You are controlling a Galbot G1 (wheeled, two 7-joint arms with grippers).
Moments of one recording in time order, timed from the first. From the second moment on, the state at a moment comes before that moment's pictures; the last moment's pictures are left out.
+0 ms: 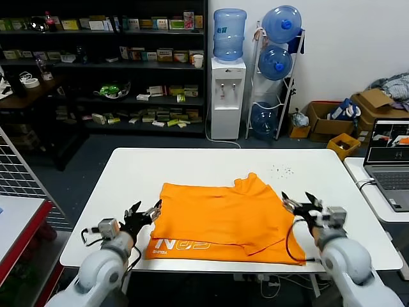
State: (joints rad) left arm 1.04 -1.00 -0.16 -1.76 -0.87 0.28 -0.31; right arm -0.94 1.09 0.36 1.65 0.66 -0.50 0.19
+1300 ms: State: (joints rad) left arm 0.59 -1.12 0.12 -1.16 -0.85 0.32 -0.19; right arm -0.56 1.27 0.17 1.07 0.63 -0.58 0.13
